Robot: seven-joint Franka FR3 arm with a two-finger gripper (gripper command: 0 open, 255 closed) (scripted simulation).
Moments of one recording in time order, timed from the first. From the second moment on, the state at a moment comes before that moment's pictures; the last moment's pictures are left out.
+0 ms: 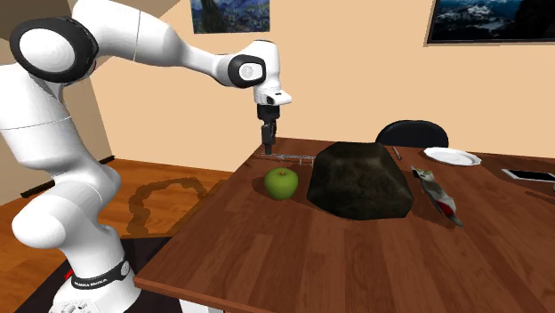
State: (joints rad) arm 0.02 -0.10 0.47 -1.97 0.04 1.93 0.68
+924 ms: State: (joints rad) arm 0.17 0.41 0.49 -1.50 -0.23 1.91 1.03
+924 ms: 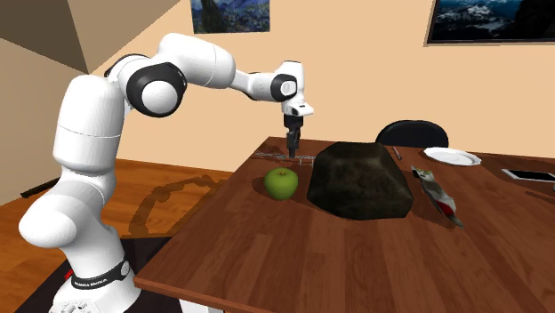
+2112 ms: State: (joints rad) arm 0.17 0.42 0.49 -1.52 -0.24 1.93 1.03
